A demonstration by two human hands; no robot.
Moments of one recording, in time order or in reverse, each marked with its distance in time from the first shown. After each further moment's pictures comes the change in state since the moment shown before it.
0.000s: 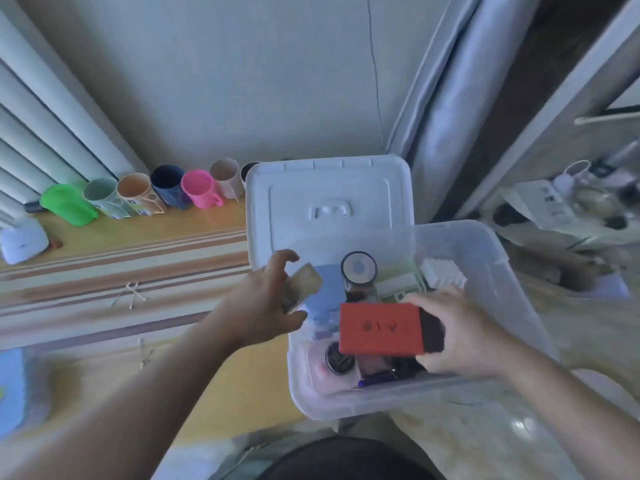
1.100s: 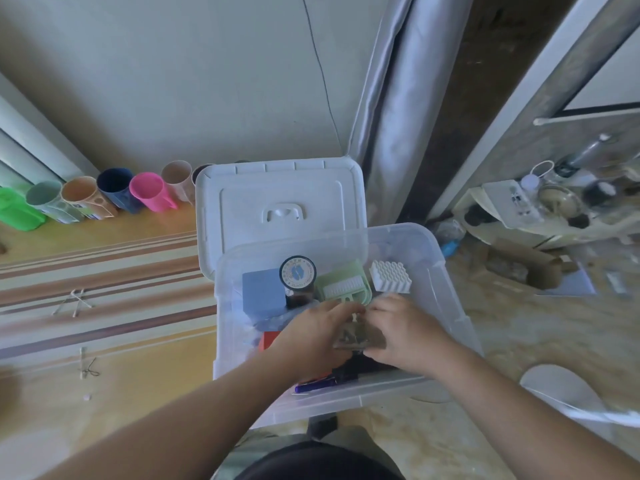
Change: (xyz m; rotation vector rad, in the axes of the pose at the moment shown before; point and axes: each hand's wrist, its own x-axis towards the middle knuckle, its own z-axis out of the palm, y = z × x) left_hand 0.049 0.128 0.141 0.060 -0.140 0.199; right_hand 0.006 0.077 0.011 -0.216 -0.025 -0.055
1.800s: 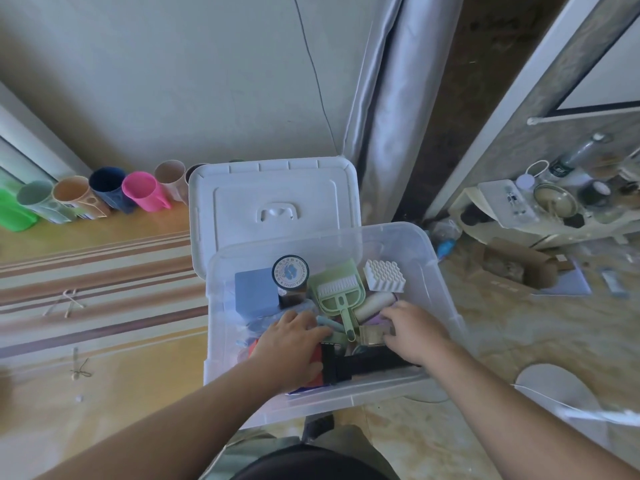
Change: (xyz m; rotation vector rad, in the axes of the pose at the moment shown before) left_hand -0.017 -0.024 0.019 0.313 -0.177 -0.104; right_hand 0.007 0.054 0.042 0.058 -0.099 0.352
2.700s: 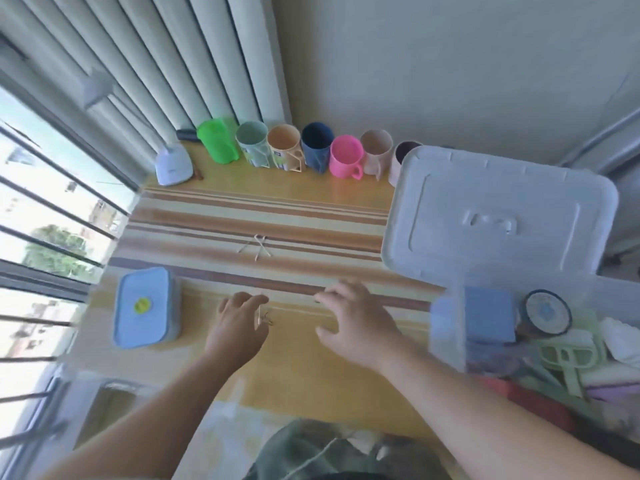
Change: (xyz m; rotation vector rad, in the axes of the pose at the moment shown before) left_hand -0.243 -0.371 0.064 -0.366 0.259 -0.872; right_hand 0.070 -0.466 0.070 0.080 -0.027 -0.643
